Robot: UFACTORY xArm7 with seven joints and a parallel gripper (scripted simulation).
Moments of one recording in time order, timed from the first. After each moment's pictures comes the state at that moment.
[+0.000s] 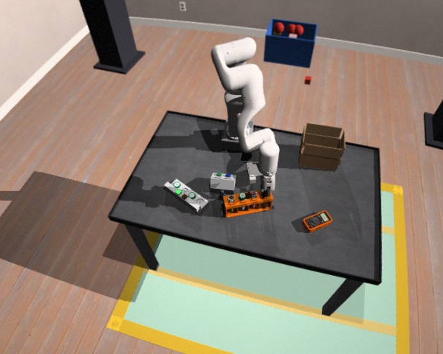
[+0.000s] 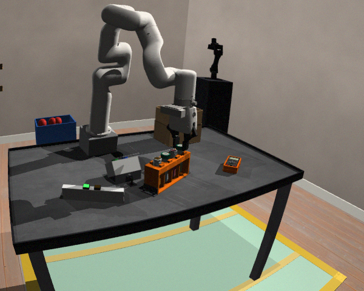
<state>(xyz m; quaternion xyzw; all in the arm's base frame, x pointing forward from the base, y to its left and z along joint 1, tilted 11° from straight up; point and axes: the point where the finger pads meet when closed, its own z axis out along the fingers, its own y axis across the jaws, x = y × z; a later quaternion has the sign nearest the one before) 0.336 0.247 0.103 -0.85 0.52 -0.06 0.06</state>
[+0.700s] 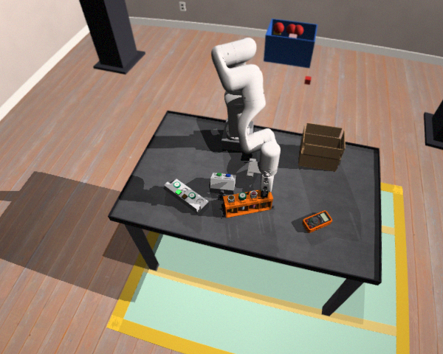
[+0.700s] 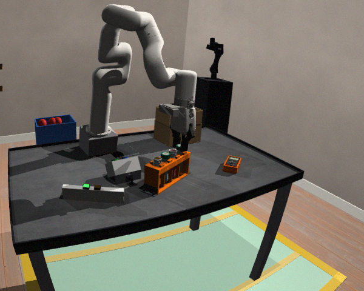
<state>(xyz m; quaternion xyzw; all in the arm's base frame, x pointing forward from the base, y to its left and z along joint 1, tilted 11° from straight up) 0.336 0.246 0.101 -0.76 0.64 -0.06 0.07</state>
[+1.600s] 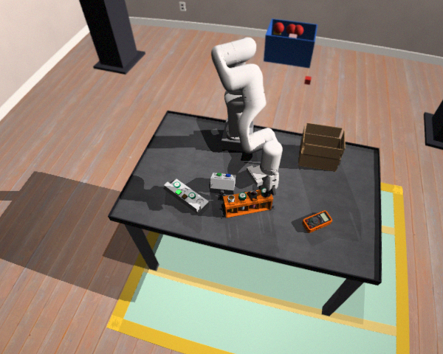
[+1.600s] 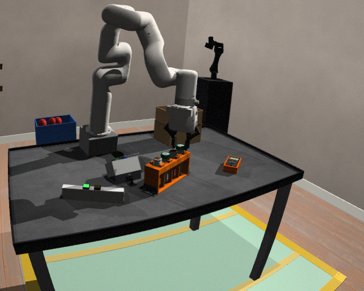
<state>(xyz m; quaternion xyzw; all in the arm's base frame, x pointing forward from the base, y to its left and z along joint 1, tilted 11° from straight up) 0.336 0.247 0.103 -0.92 0.37 -0.09 0.04</state>
